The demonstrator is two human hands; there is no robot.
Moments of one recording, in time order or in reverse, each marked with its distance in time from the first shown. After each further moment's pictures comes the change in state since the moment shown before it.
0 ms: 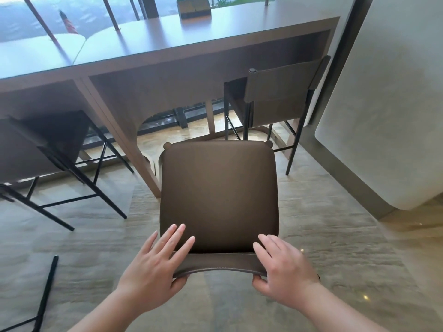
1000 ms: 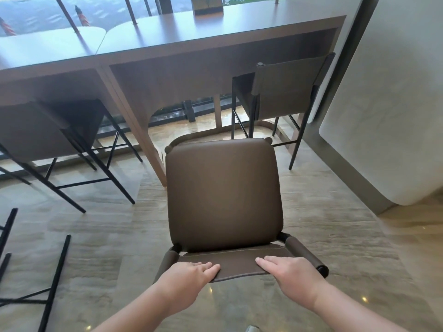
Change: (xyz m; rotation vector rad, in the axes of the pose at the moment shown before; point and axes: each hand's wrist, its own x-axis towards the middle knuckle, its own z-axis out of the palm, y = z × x) left_hand -0.041 0.087 0.004 -0.193 -0.566 0.120; right_hand -0.079 -0.017 -0.012 0.061 -0.474 -0.081
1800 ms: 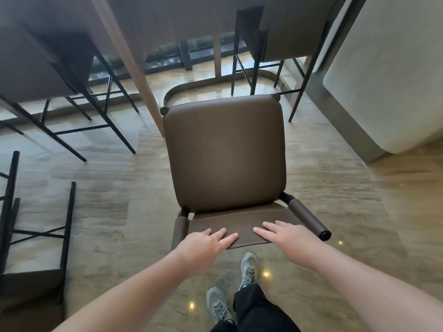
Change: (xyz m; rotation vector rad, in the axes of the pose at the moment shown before) left_hand -0.057 0.063 0.094 0.006 -0.092 0.039; right_hand -0.057 -0.075 0.067 -0.040 -0.384 0.043
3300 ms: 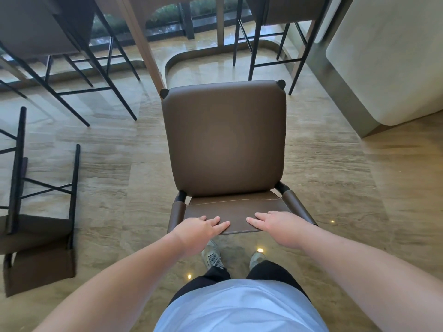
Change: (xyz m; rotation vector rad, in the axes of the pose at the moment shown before) left_hand -0.069 0.102 0.076 -0.065 -0.110 -0.015; right_hand -0.085 -0.061 0.081 -0.101 -0.132 -0.142
